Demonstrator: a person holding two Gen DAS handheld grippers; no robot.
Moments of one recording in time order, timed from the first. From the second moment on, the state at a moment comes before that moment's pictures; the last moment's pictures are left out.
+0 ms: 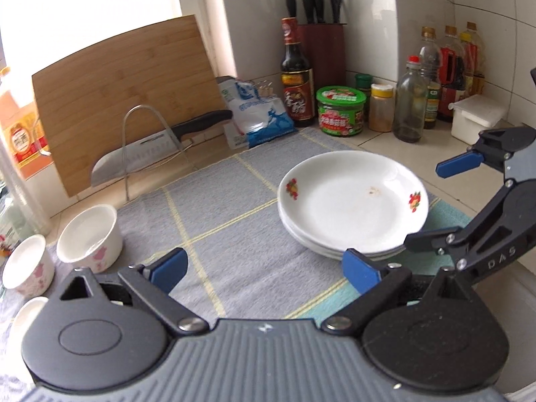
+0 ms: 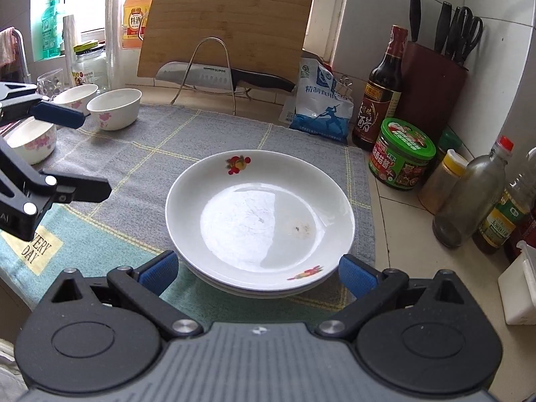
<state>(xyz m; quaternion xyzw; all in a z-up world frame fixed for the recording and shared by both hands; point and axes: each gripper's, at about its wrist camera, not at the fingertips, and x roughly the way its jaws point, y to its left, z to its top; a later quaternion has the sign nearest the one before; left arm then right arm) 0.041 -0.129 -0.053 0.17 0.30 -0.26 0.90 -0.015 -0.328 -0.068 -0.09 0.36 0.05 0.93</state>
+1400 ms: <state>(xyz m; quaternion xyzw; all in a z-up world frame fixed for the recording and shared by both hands) 0.100 0.117 -0.108 0.13 0.32 -0.19 0.92 0.157 -0.008 -0.100 -0.10 0.39 0.30 0.87</state>
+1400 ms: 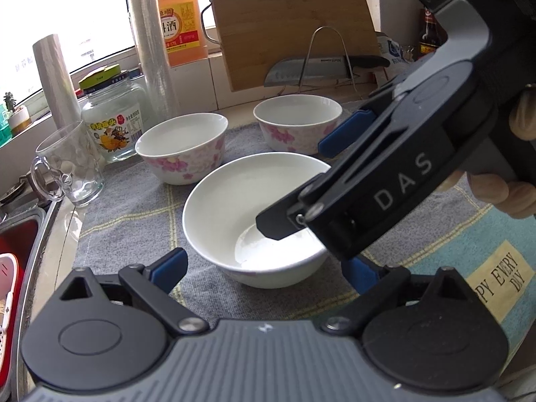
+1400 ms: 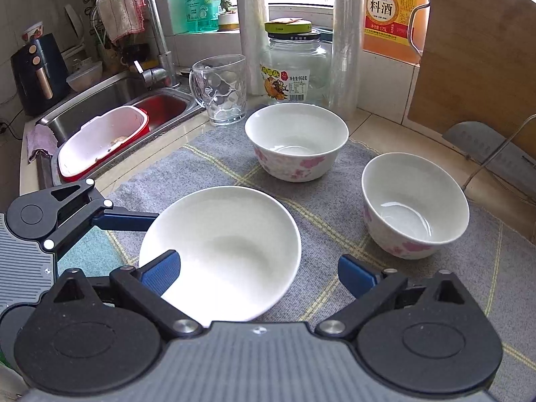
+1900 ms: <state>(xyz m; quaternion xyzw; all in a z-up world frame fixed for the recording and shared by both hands) 0.106 0.122 -0.109 0.11 0.32 -0.20 0.92 0.171 0.004 -0.104 -0.10 0.40 0.33 0.85</state>
